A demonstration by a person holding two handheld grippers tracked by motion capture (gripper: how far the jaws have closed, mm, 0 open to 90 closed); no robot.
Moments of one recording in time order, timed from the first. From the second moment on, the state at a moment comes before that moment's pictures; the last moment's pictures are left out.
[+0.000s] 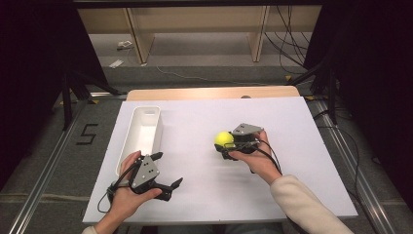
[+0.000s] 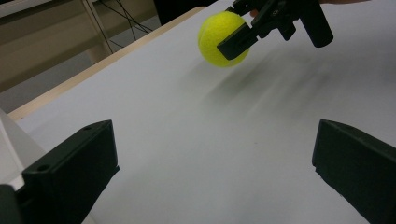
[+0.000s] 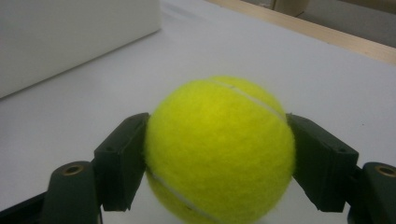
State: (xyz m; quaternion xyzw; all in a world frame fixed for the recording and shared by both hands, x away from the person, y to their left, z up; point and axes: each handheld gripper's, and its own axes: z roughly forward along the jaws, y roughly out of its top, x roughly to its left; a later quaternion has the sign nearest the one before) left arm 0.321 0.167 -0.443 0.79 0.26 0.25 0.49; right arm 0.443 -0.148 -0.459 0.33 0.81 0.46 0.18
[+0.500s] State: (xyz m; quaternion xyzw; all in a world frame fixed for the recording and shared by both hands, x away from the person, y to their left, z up) left arm 0.321 0.167 -0.443 0.79 0.26 0.25 0.49; right arm 0.440 -0.137 -0.451 0.31 0.81 0.47 0.18
